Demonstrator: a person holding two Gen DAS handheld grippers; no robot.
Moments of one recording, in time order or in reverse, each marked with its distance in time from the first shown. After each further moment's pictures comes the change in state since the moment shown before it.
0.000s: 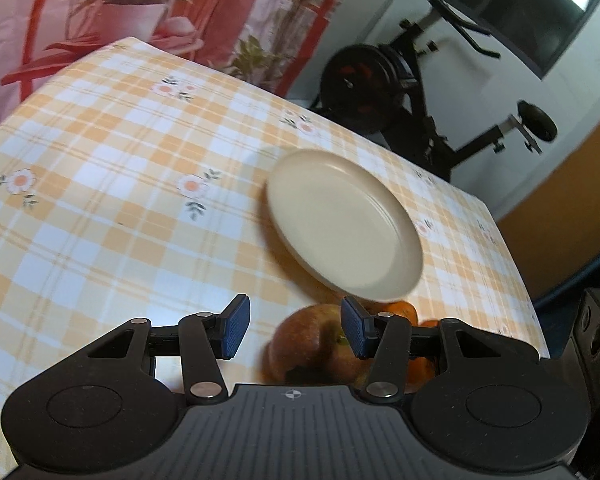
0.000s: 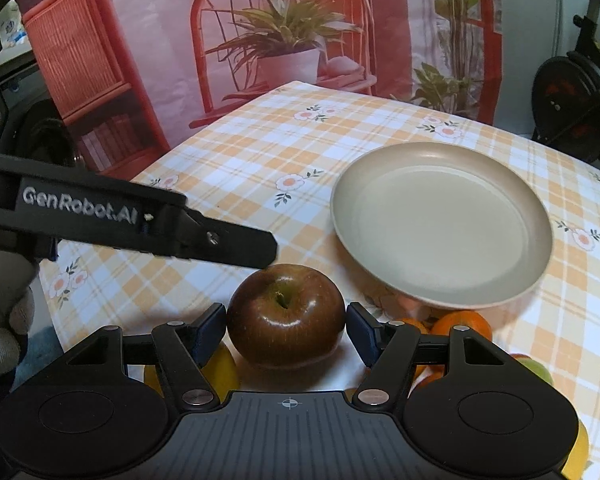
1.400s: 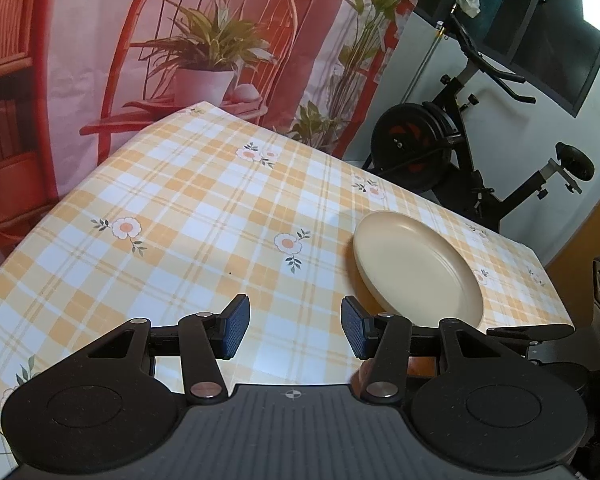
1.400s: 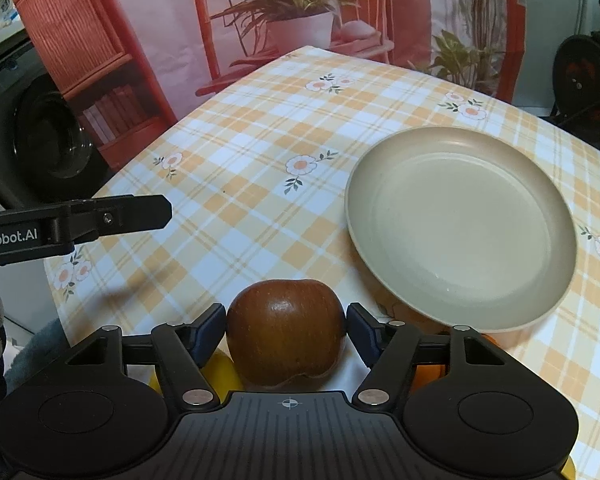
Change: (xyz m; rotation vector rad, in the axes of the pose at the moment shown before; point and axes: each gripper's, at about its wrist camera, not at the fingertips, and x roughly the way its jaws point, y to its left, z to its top) left arm -0.054 0.031 -0.008 -0.011 -0.200 0.178; right arm 0.018 -0.002 0.030 -0.016 0.146 0.040
